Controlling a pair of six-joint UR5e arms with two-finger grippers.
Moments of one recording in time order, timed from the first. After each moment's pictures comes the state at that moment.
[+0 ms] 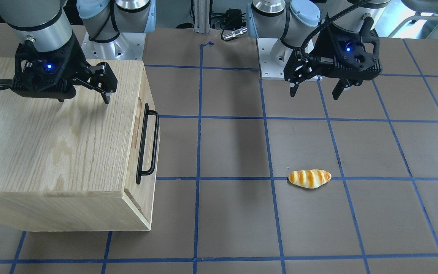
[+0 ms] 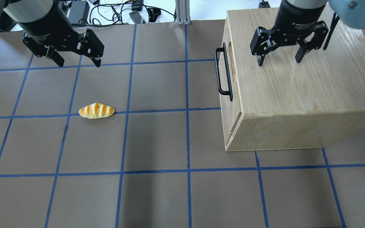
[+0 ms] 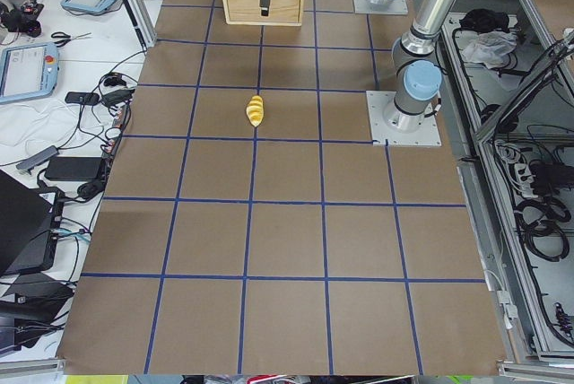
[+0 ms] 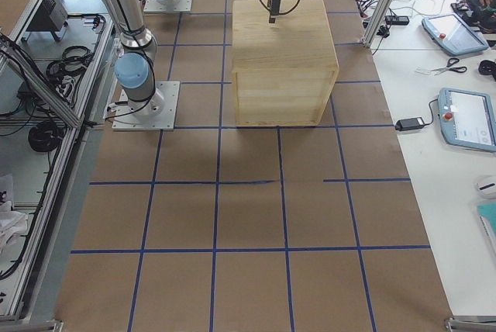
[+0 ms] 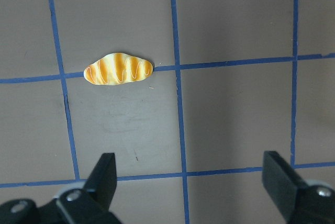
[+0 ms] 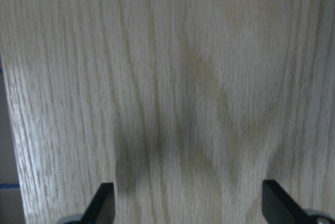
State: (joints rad) left arm -1.57 -1.57 -1.49 -1.58 1.58 0.06; right arm 1.60 -1.49 1.43 -1.47 -1.61 0.02
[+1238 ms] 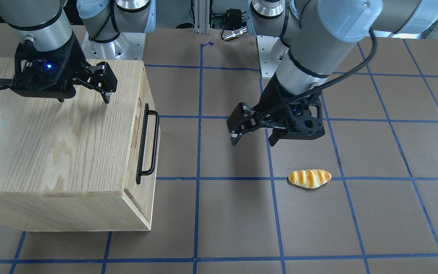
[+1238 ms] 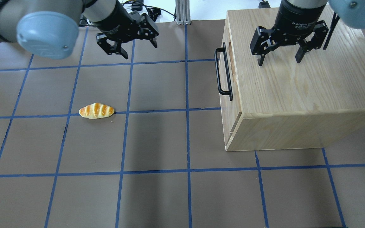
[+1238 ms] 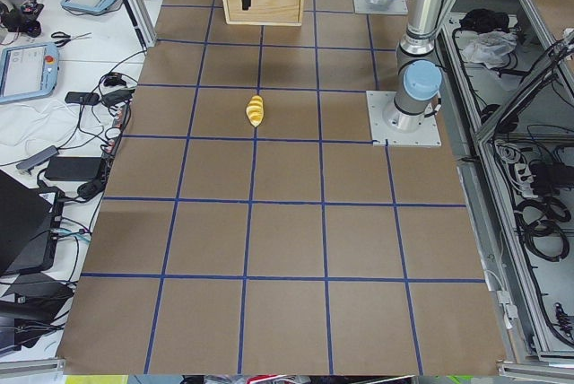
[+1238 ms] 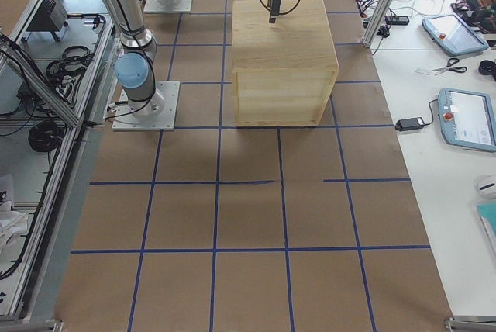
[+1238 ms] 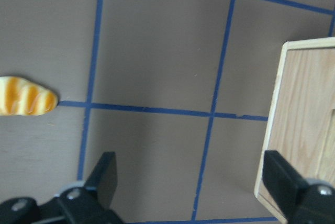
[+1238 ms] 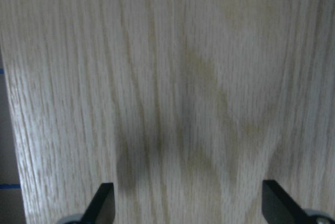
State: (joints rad) left arm -1.71 -1.79 -1.48 -1.26 1.30 -0.33; right arm 1.60 -1.49 1.43 -1.47 -1.61 0.02
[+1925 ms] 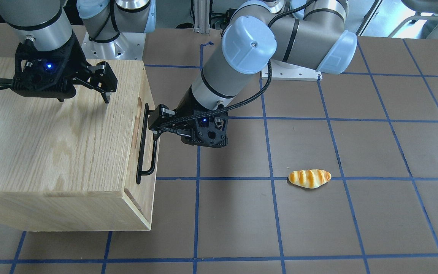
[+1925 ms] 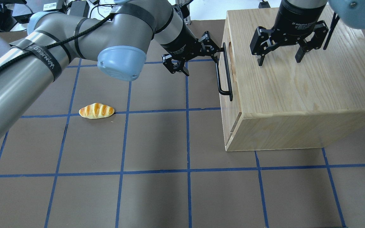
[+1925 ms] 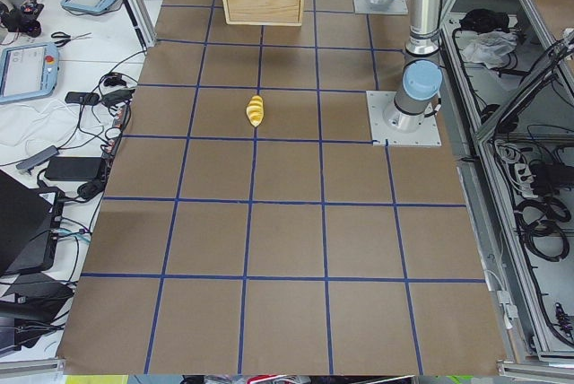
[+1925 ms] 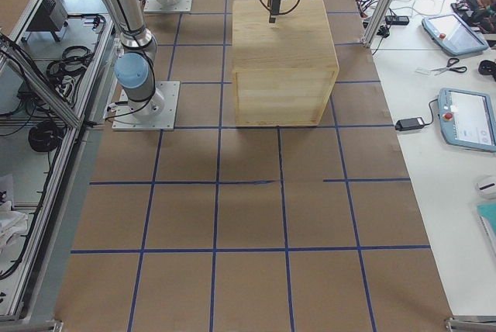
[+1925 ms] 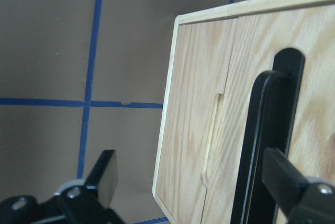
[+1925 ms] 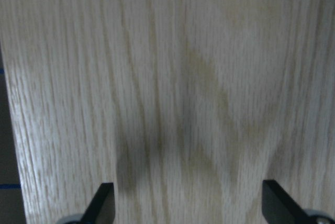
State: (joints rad) left arm -1.88 -1.90 -1.49 -1.12 1.15 -0.49; right arm 1.60 -1.49 1.43 -1.47 -1.61 0.02
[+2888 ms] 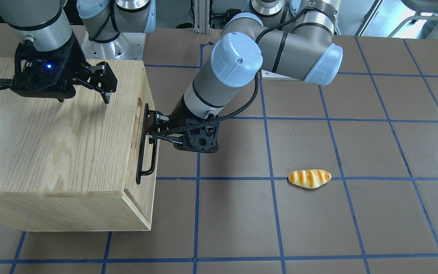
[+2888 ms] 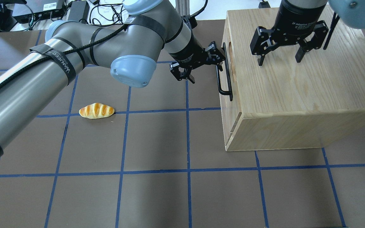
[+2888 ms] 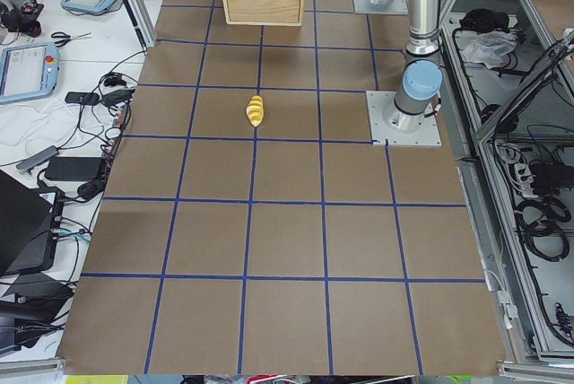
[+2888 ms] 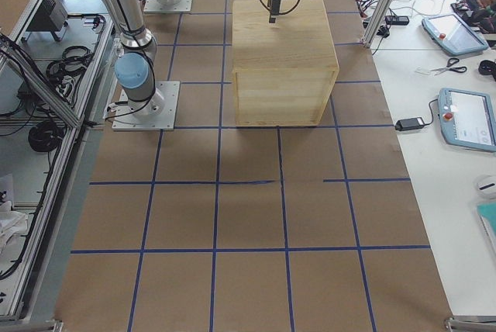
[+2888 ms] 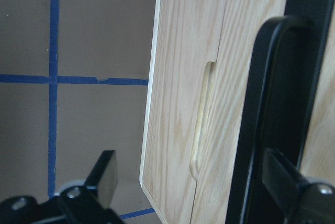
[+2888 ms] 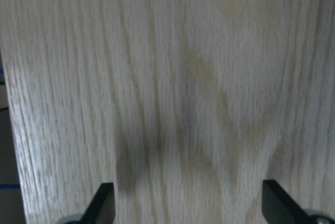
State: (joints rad) left arm -1.90 -1.93 -1.51 -1.09 1.14 -0.50; right arm 1.60 -1.49 1.43 -1.47 -1.61 0.02
